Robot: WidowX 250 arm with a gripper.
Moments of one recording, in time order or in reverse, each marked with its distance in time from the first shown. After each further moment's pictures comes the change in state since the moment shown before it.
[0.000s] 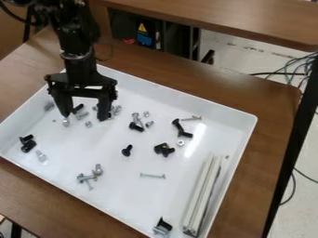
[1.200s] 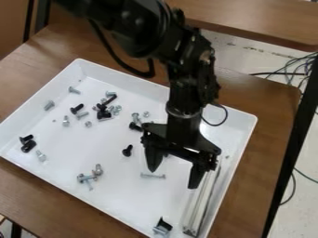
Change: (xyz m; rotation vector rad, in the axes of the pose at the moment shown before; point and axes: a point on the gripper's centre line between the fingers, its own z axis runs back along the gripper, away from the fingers) arm -0.088 -0.151 -0.012 -0.027 0.098 -0.360
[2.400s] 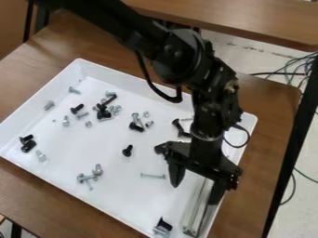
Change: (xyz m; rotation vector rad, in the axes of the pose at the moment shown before) arm 0.011 -0.033 -0.029 -0.032 -0.009 -0.067
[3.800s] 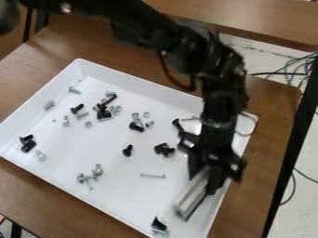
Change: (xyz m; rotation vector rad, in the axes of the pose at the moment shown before) arm 0.026 0.006 0.002 -0.060 0.087 -0.177
